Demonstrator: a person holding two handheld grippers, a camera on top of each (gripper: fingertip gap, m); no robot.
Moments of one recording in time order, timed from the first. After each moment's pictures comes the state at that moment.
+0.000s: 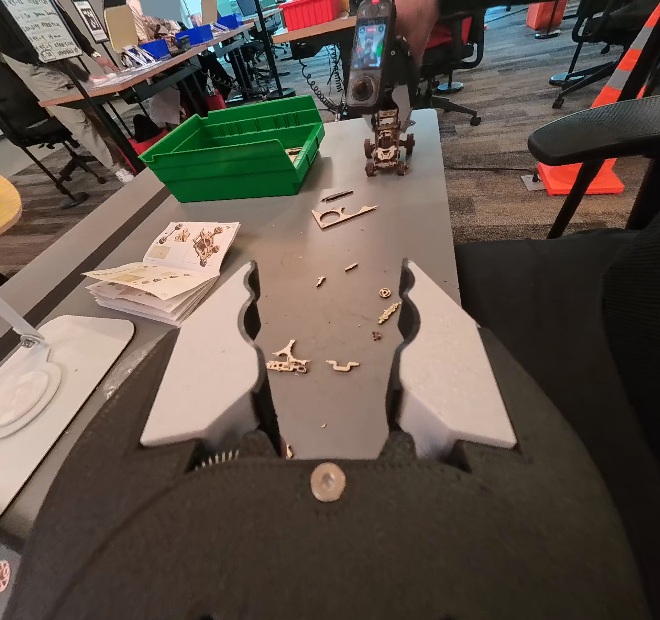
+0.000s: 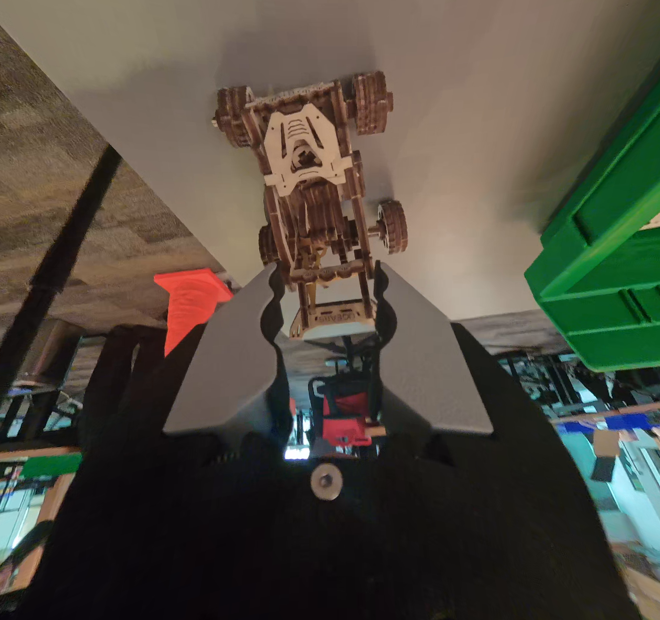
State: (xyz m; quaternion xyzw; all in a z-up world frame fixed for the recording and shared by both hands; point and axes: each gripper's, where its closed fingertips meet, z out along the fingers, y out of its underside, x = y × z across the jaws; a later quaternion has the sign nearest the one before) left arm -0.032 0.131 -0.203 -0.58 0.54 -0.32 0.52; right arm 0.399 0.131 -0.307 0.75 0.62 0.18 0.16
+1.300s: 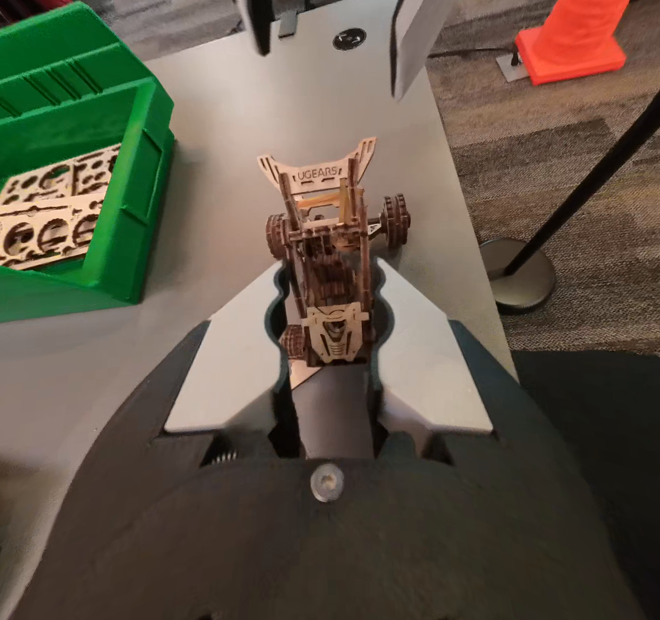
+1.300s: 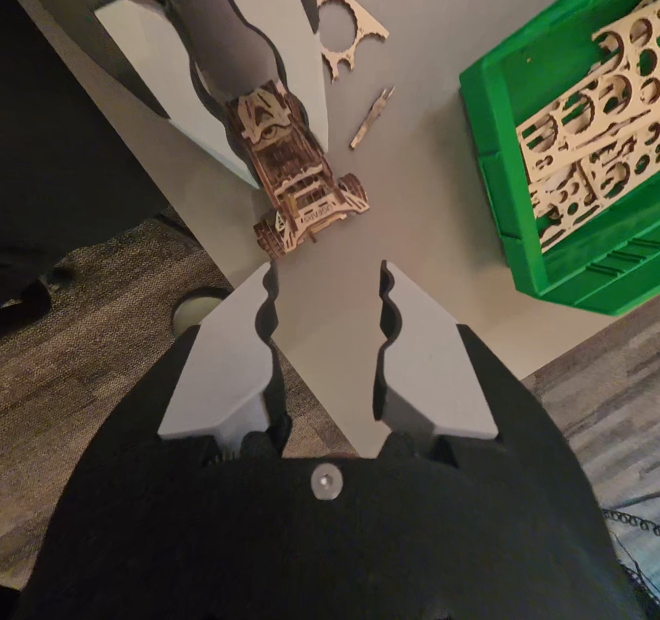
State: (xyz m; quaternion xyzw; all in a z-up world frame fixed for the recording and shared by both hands) left arm 0.286 0.128 -0.311 -0.57 0.67 -0.27 0.38; right arm 0.330 0.119 -0.252 0.84 0.52 0.02 -0.16
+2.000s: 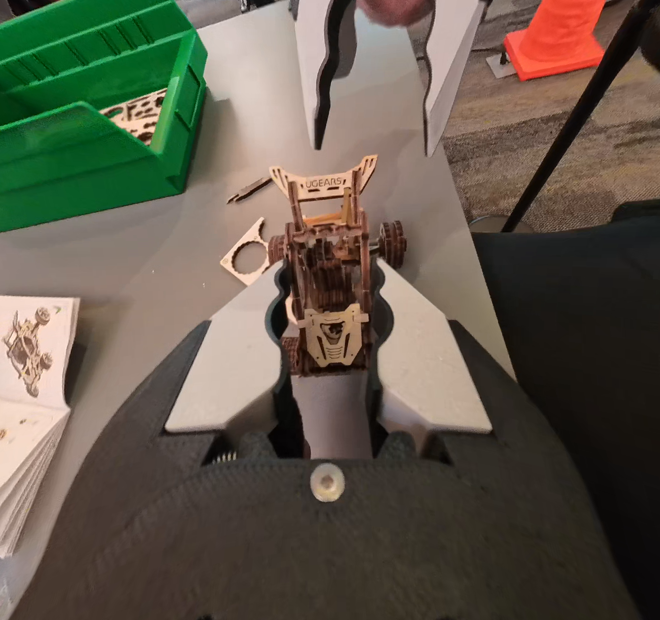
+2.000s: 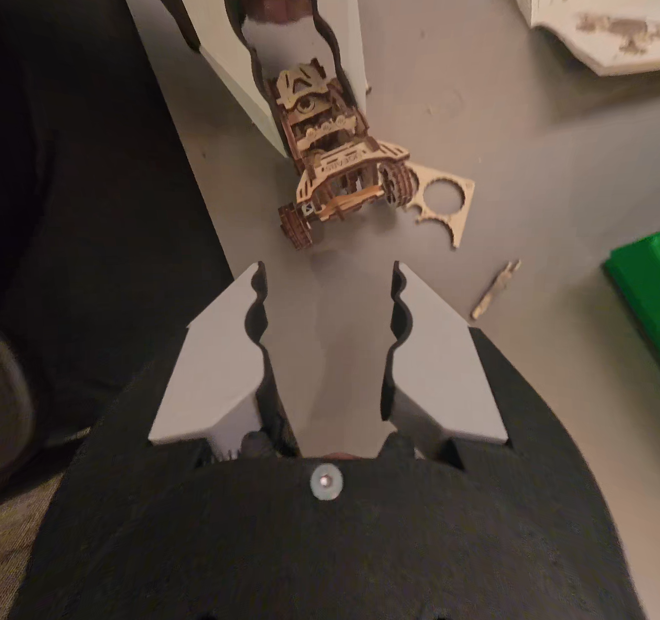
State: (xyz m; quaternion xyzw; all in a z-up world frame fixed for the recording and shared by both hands) left arm 0.155 0.130 -0.296 -0.57 0.67 -0.28 0.40; right arm 0.217 0.106 -0.298 0.78 0.51 -0.21 -0.30
